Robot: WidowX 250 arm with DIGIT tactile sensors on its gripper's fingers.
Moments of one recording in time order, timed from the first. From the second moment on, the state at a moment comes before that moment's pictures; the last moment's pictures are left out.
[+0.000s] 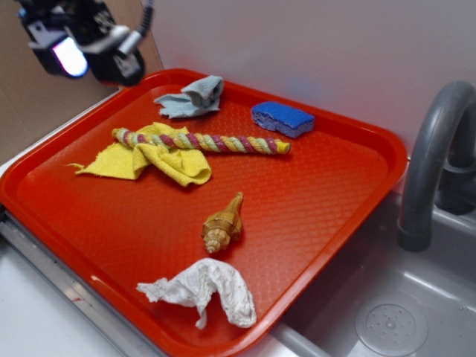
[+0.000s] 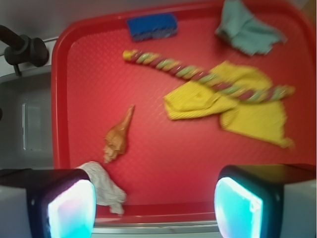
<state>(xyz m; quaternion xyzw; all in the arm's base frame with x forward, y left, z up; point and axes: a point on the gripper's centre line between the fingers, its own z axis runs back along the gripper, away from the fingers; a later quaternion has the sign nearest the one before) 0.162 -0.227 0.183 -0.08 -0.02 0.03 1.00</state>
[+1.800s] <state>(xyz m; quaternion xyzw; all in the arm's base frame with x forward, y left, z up) 0.188 -0.303 0.030 -0.04 0.07 0.07 0.99</state>
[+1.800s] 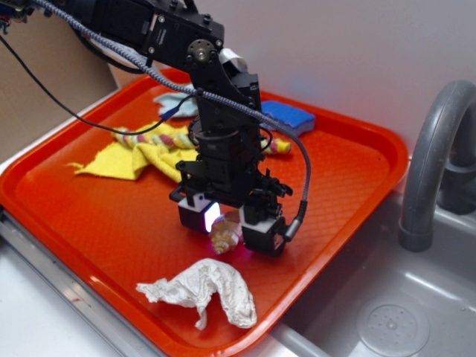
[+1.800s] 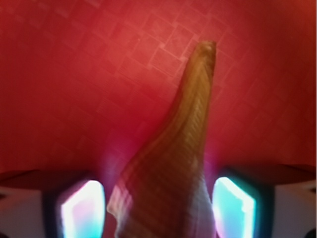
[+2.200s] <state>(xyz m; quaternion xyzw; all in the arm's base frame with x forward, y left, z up) 0.179 -0.284 0.048 -0.03 0.06 0.01 1.00</state>
